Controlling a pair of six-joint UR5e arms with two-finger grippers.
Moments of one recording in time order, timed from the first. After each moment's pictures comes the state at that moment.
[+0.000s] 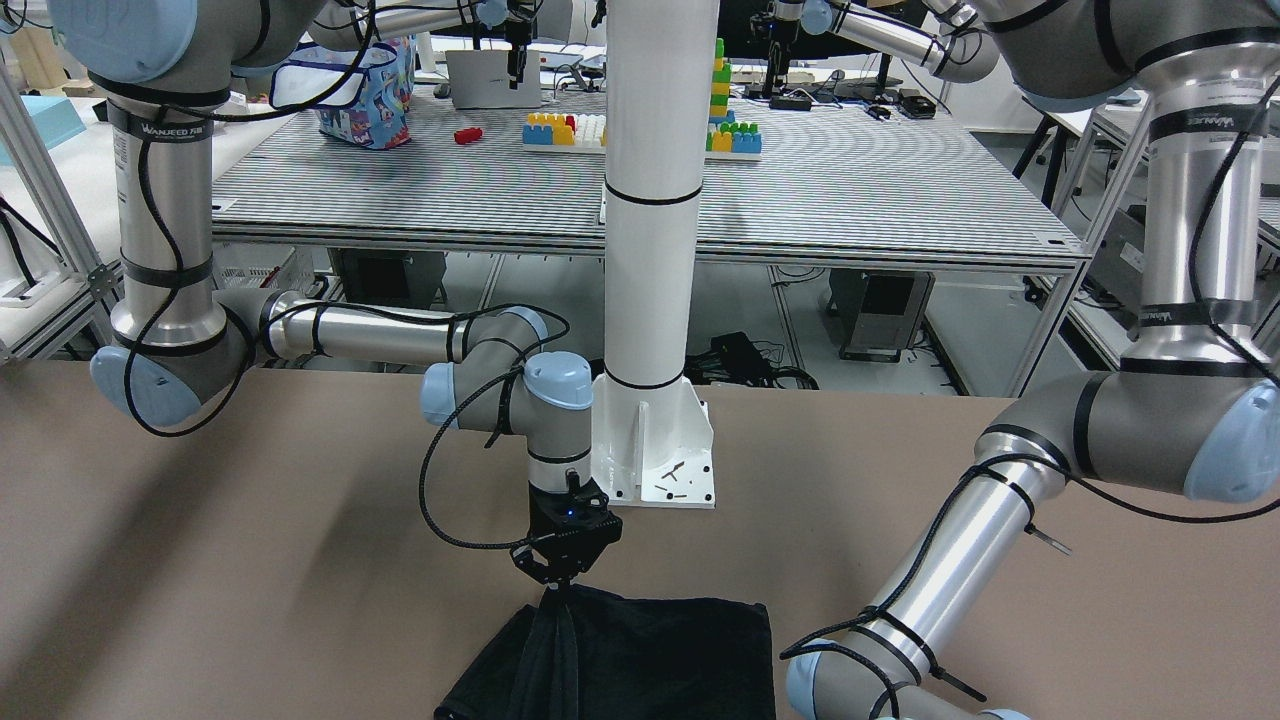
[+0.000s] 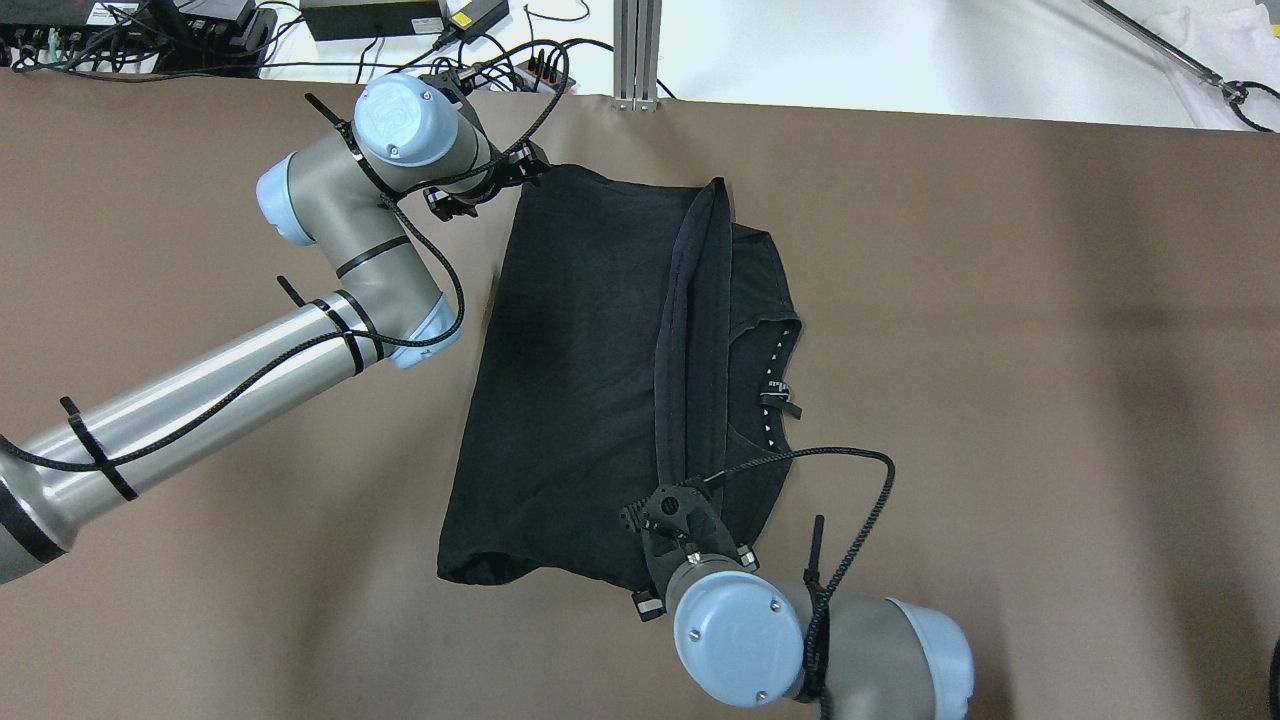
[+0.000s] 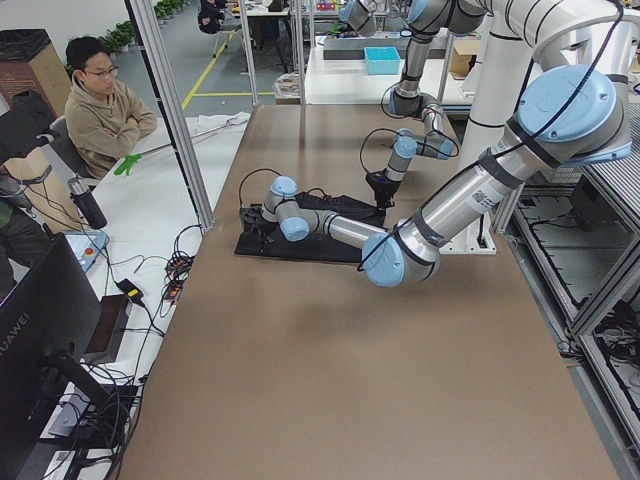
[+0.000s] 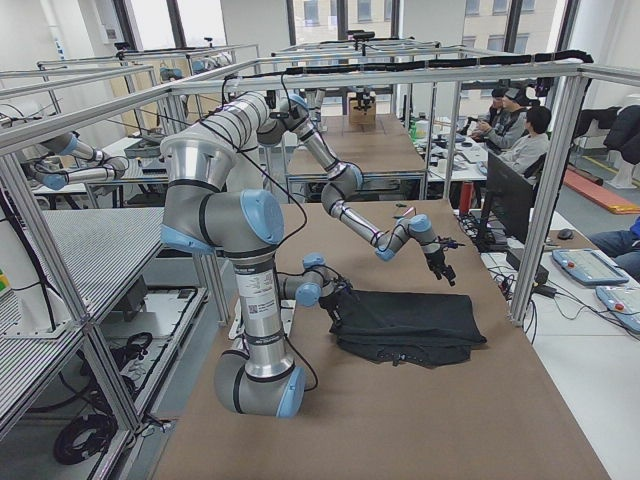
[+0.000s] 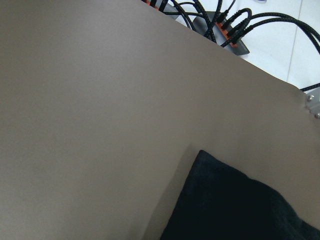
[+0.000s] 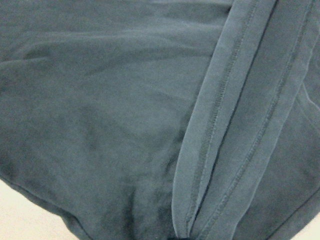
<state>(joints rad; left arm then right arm) -0.85 -2.53 -0.90 -2.26 -1.77 -1.52 0.24 -1.07 1.90 -1.56 1.44 0.97</state>
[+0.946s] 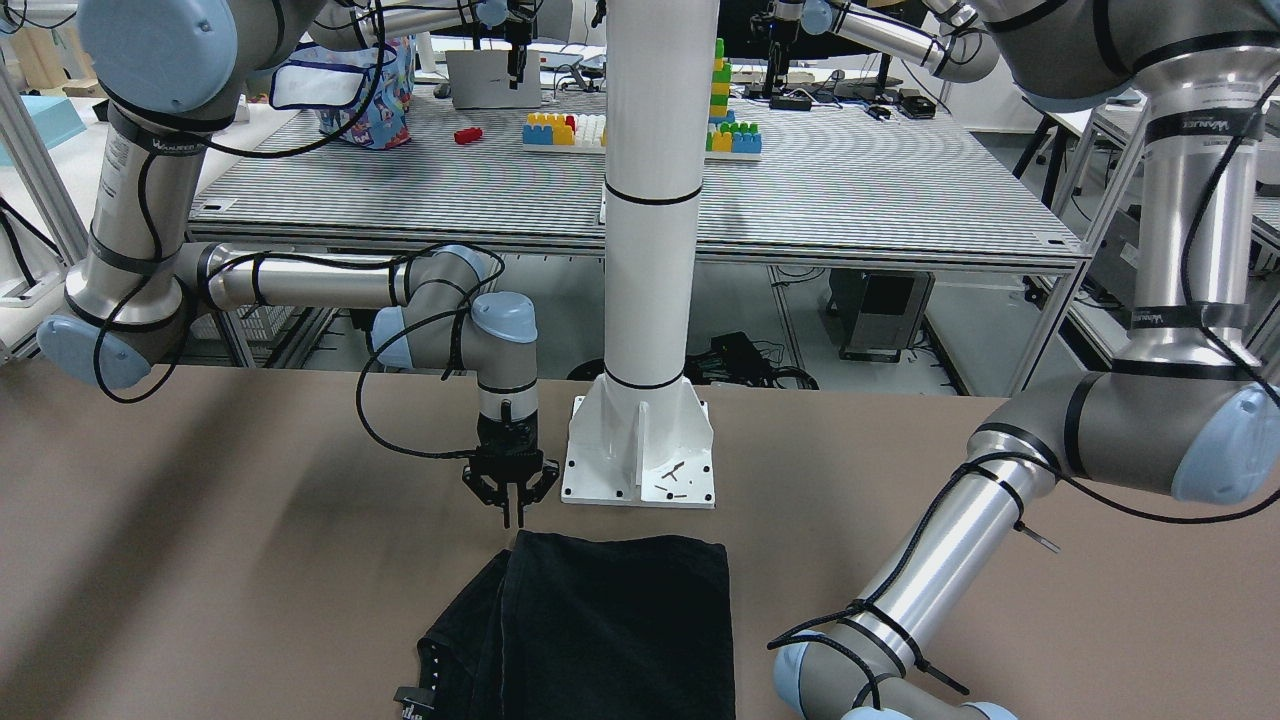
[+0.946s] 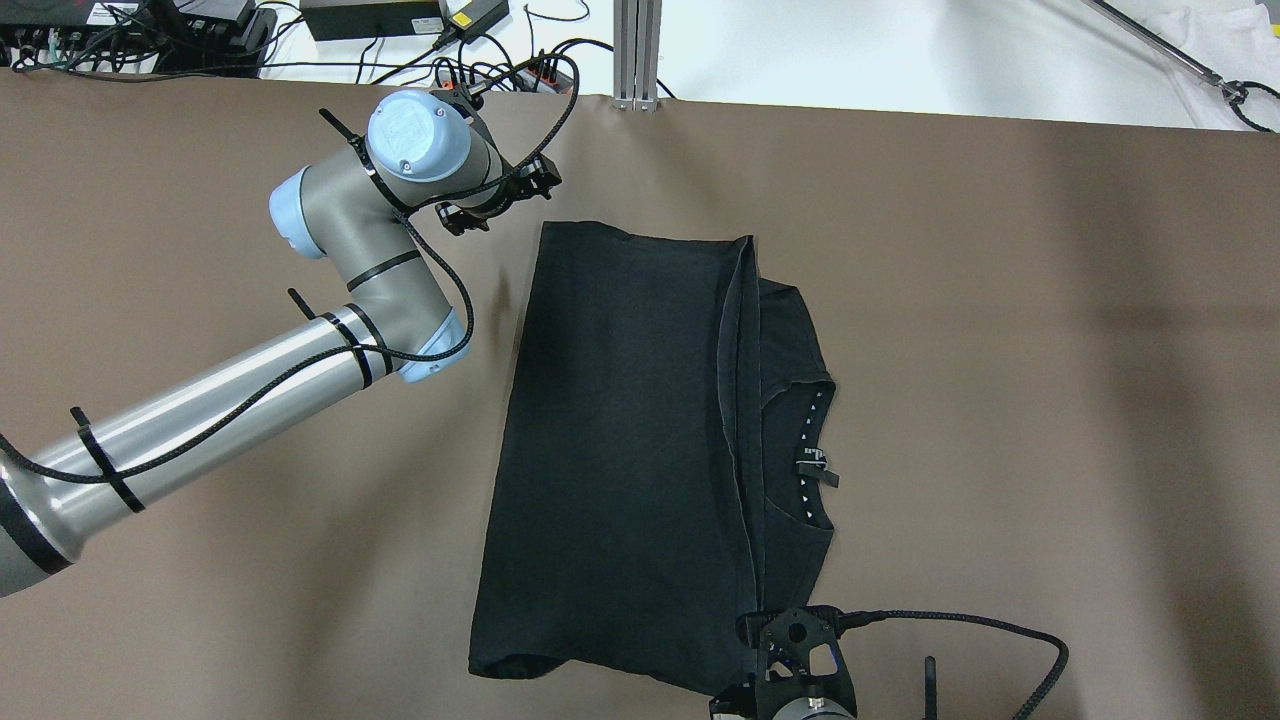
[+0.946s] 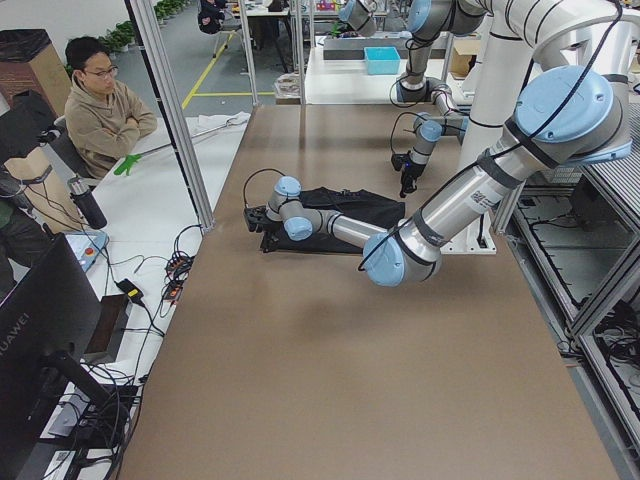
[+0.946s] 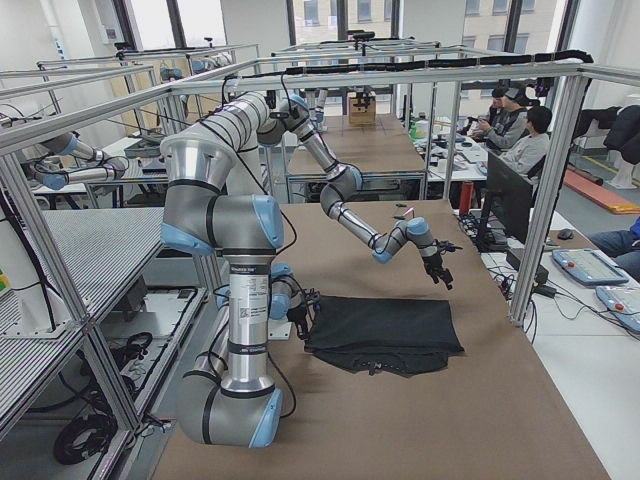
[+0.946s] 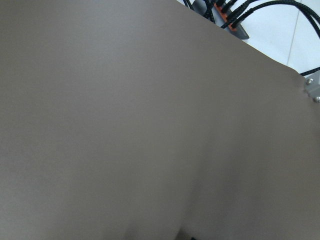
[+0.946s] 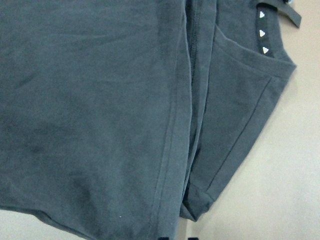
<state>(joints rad) -0.83 -2.53 -0.91 -2.26 -1.77 -1.55 0.05 -1.32 2.14 -1.58 1.34 1.42</state>
